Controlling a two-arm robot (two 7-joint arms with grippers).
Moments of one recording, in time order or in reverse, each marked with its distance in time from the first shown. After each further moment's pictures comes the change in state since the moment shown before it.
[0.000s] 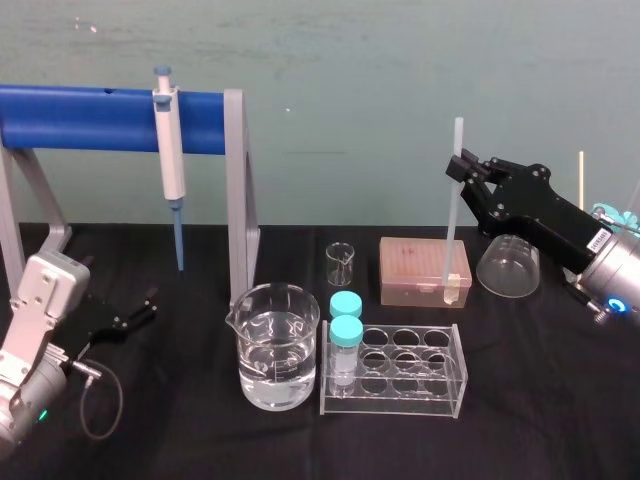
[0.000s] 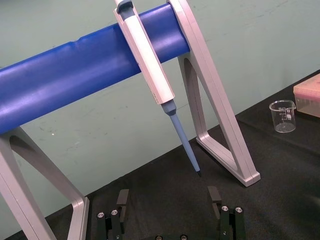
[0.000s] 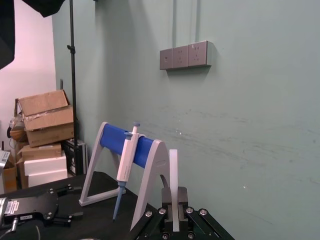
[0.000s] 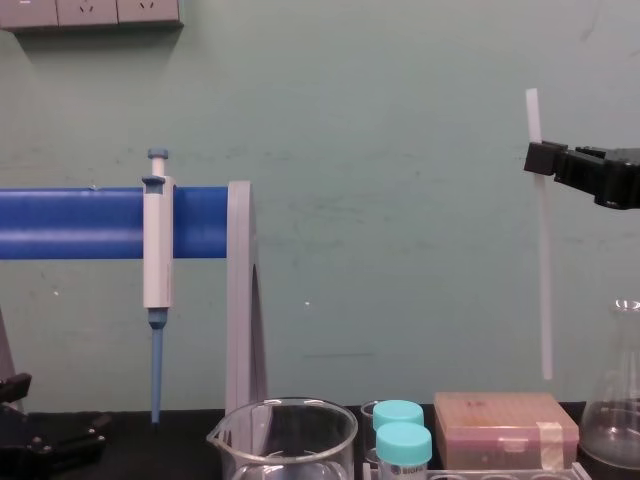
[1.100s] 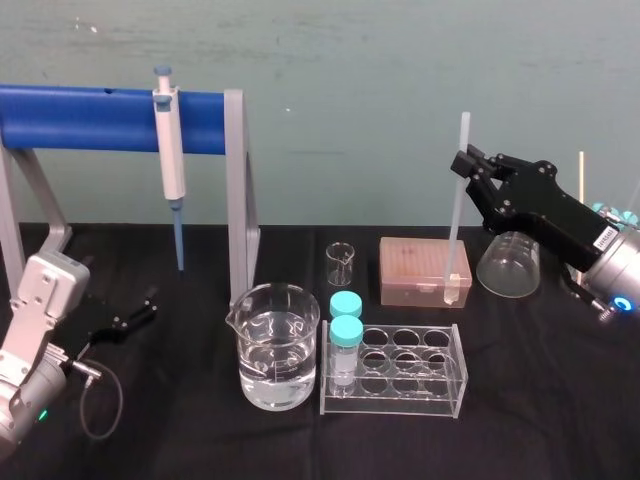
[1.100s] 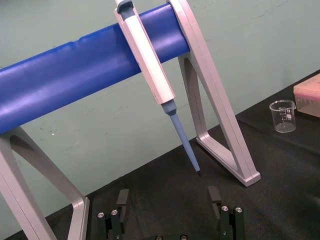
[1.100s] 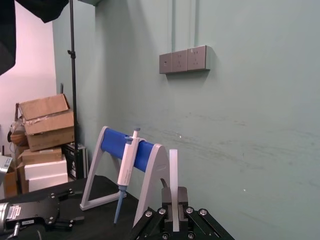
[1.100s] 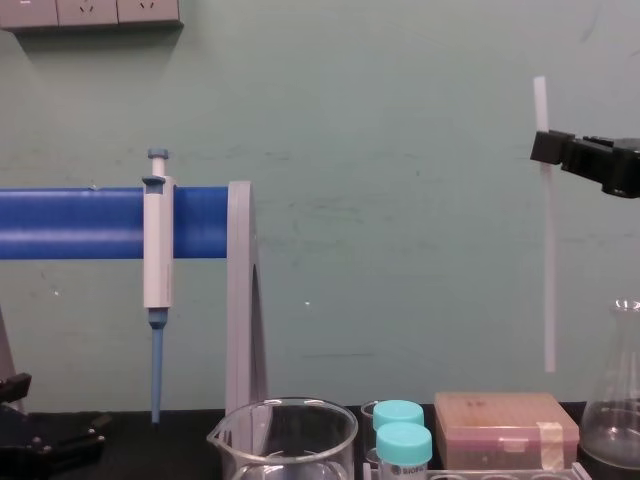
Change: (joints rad) left arm 0.000 0.000 0.000 0.000 0.000 0.000 0.000; right arm -0.008 0.016 0.001 -0.020 0.026 -0.003 -0.011
